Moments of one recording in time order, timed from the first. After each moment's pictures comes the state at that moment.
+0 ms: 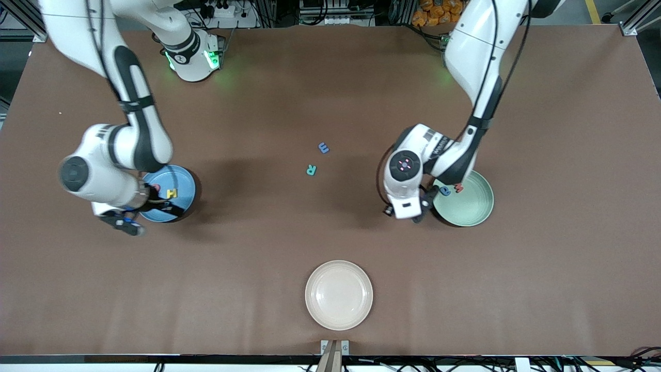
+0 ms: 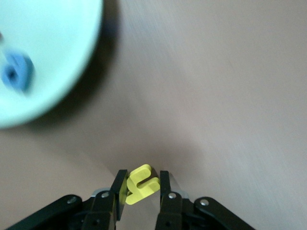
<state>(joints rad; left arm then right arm) -0.55 0.67 0.02 -1.74 0.15 2.27 -1.57 0.47 0.44 -0.39 -1.98 0.29 2.28 0.29</state>
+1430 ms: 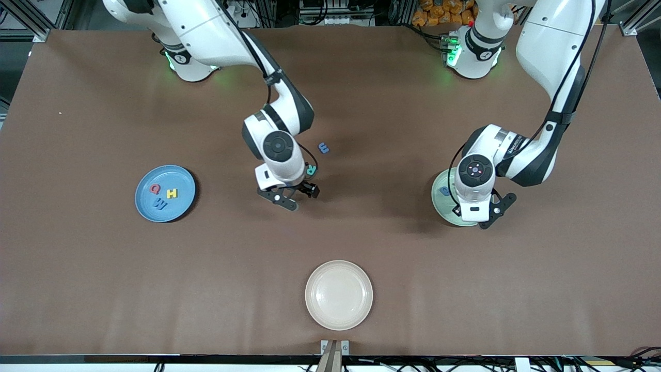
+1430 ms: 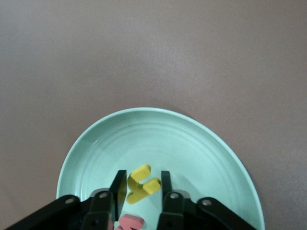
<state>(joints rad) -0.16 0.50 -0.15 -1.96 0.49 2.25 -1.34 0.76 0.68 -0.10 -1.68 0.11 2.32 1.04</state>
